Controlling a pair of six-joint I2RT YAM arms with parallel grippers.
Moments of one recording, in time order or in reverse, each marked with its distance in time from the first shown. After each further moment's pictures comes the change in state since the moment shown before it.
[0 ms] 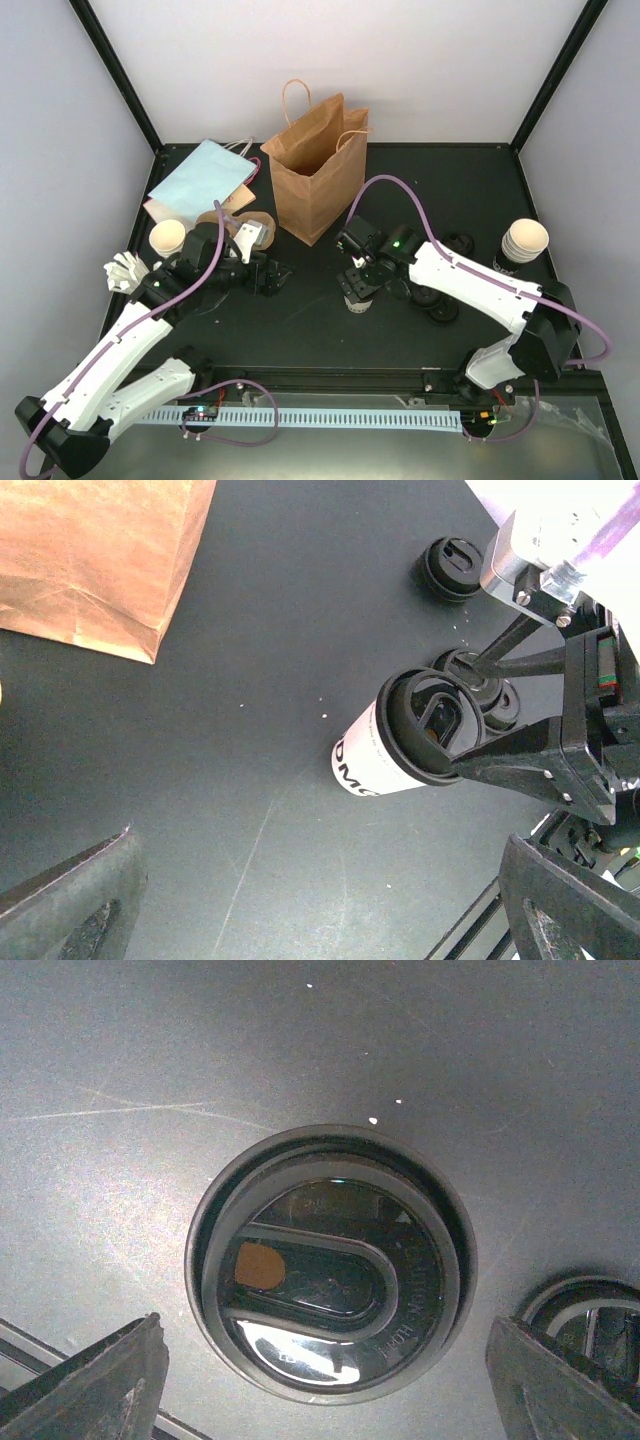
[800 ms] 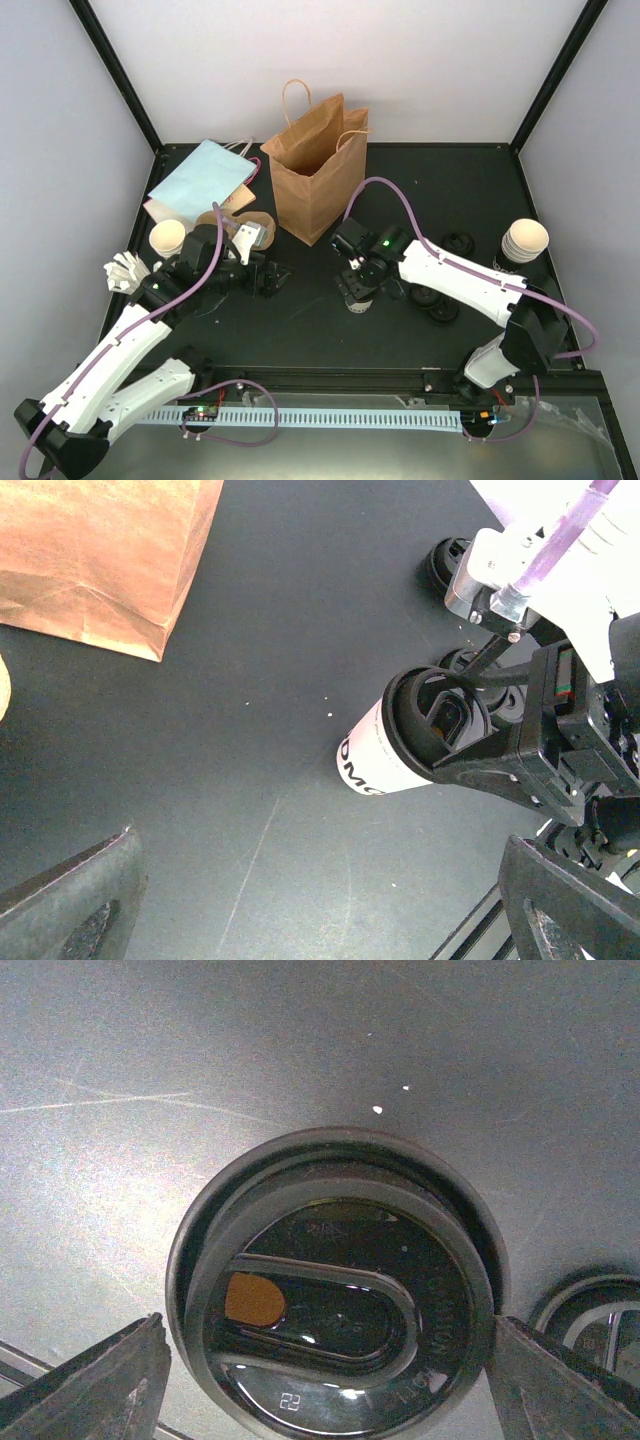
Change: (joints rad) left arm 0.000 -0.016 -0.012 -0.002 -0.013 0.000; right arm 0.000 0.060 0.000 0.009 -0.004 0.016
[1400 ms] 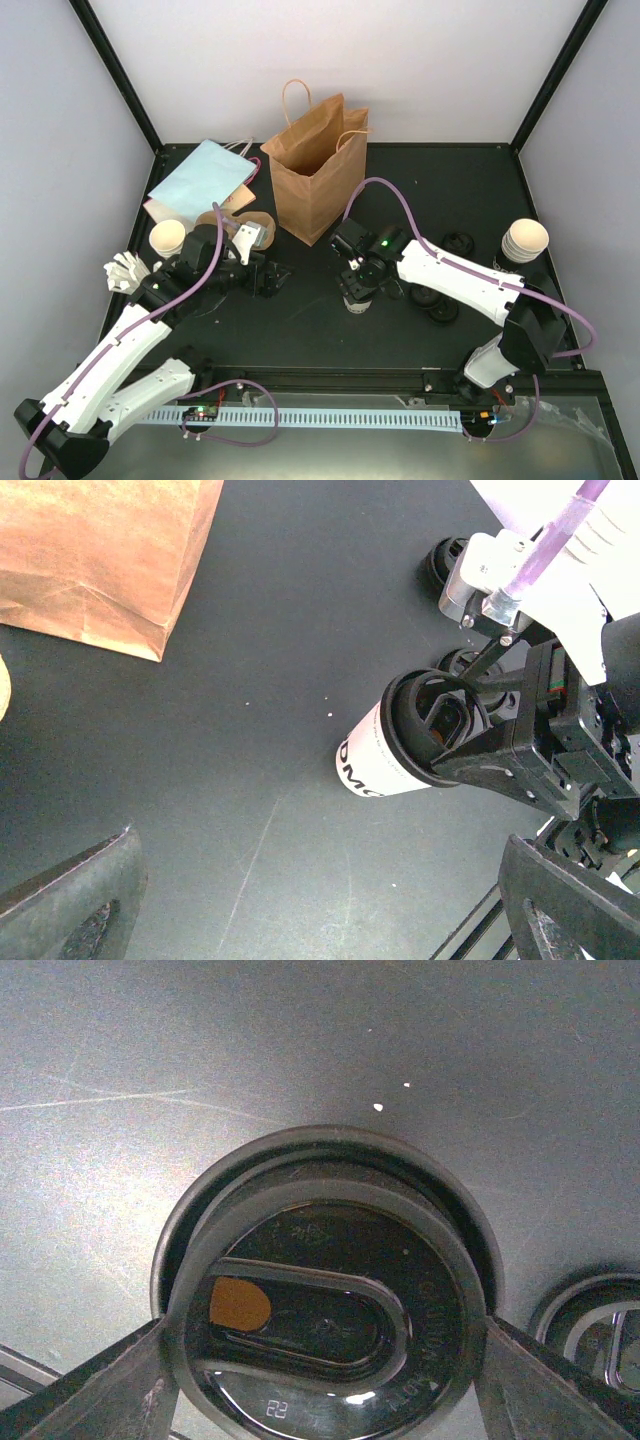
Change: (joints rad) left arm 0.000 0.000 0.000 0.000 0.000 0.000; right arm 0.001 0.012 0.000 0.000 0.000 0.003
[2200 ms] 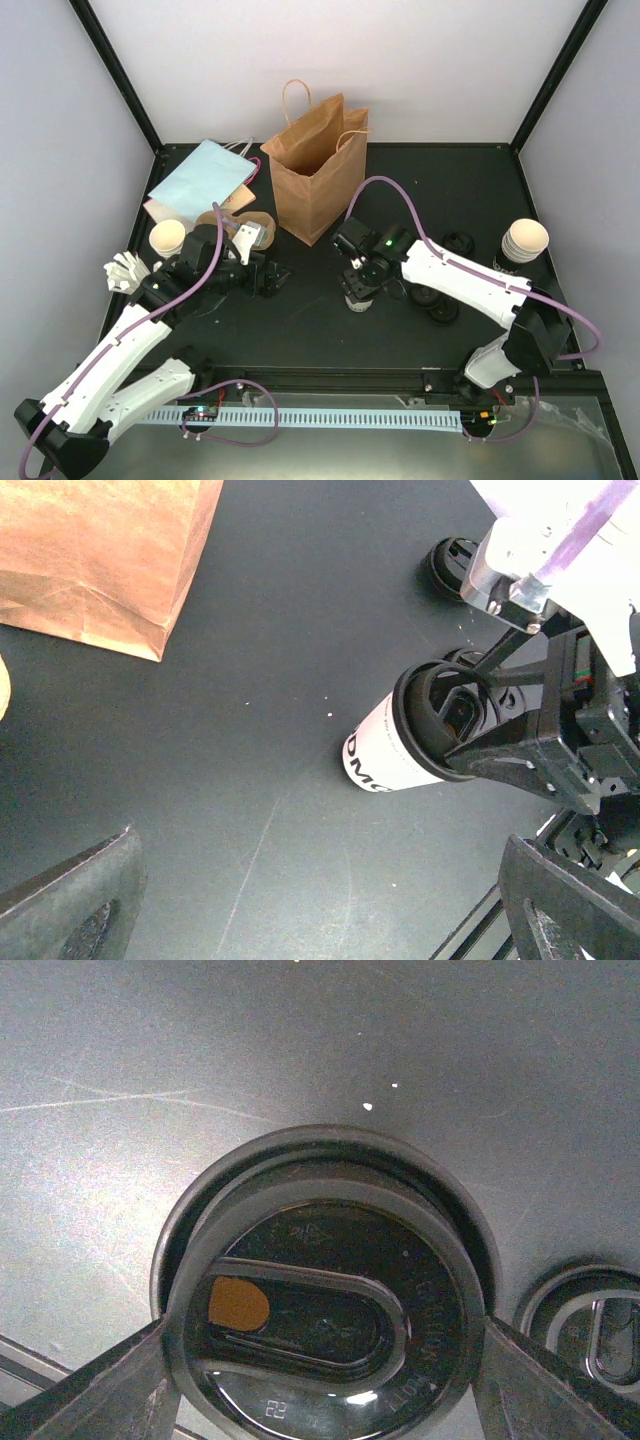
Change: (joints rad) left arm 0.000 0.000 0.000 0.000 0.001 0.000; right arm 0.000 -0.022 0.005 -0.018 0.009 0.000
